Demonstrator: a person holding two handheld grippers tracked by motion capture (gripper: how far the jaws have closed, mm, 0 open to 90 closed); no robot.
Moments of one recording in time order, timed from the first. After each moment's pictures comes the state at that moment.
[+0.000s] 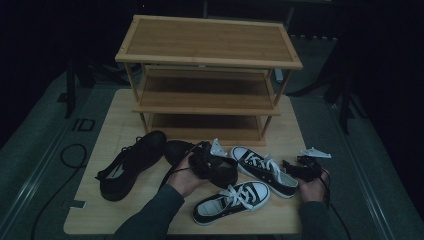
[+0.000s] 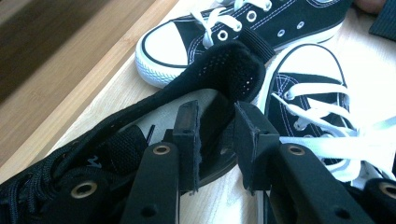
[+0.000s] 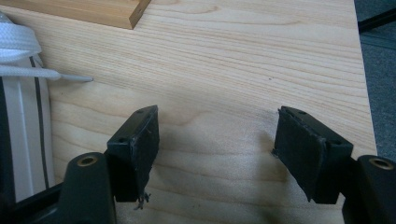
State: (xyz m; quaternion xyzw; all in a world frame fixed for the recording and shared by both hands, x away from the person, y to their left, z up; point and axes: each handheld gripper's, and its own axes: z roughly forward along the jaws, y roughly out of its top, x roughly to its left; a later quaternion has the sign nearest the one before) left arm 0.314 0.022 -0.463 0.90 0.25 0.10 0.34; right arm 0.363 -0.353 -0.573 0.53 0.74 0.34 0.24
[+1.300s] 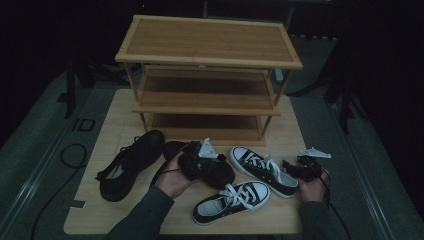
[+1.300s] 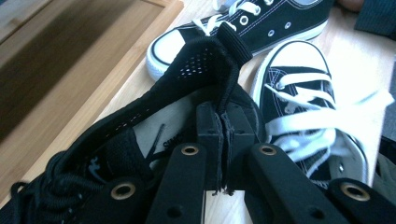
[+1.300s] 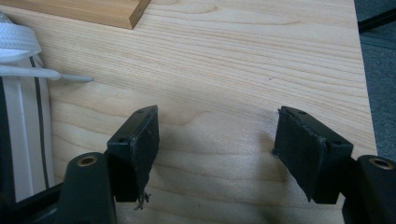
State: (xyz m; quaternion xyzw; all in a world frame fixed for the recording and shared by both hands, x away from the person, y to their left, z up) left arm 0.295 0.051 -0.441 0.90 0.23 0.12 0.35; right arm 0.363 -0.353 -0.572 0.53 0.74 0.33 0.24
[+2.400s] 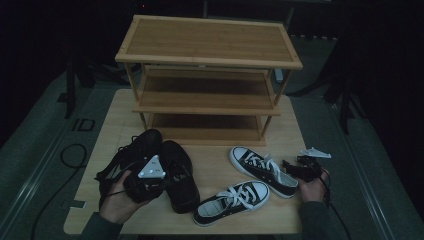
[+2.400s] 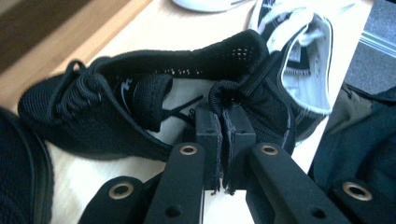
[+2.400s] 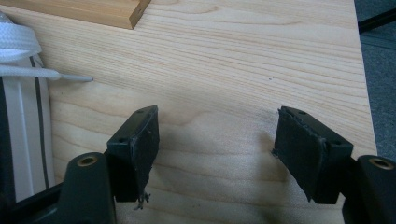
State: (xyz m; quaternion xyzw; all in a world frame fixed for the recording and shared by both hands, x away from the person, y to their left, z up) left arm 0.235 0.163 -0.447 0.89 0.27 0.11 0.34; right arm 0.363 -0.353 -0.572 0.53 0.74 0.33 0.24
